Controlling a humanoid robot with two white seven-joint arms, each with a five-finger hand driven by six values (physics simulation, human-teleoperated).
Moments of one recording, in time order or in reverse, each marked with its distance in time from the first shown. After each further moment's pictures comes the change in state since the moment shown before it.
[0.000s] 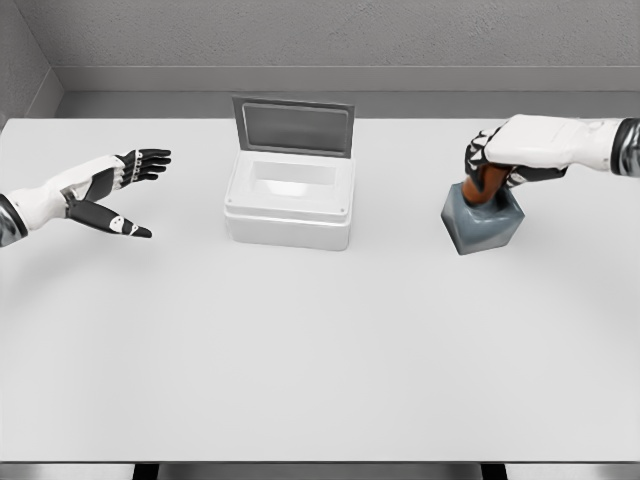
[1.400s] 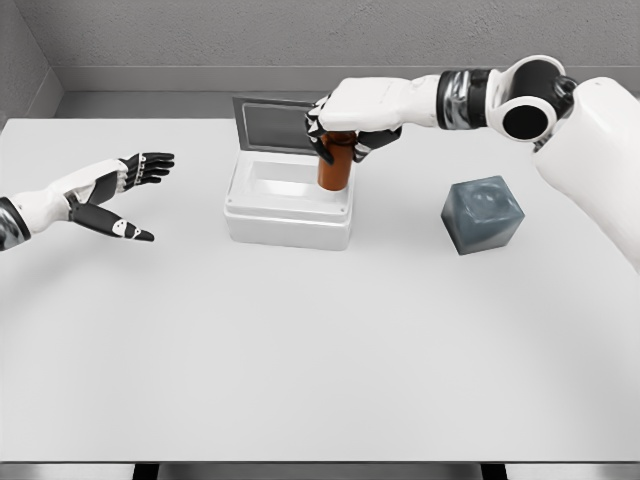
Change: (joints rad) left arm 0.009 -0.002 0.000 -0.010 -0.006 -0.003 0.000; right arm -0.212 0.437 0.126 0.172 0.018 0.000 0.000
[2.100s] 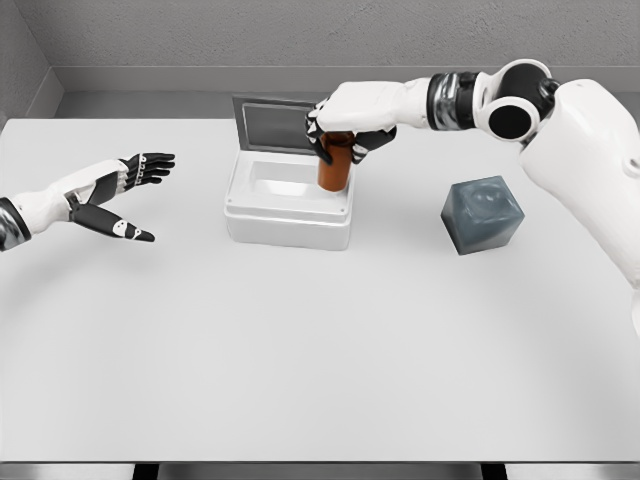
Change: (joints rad) left arm 0.002 0.000 0.000 -0.001 0.000 -0.003 0.000; right arm -0.006 0.047 0.000 0.091 0.035 0.000 0.000
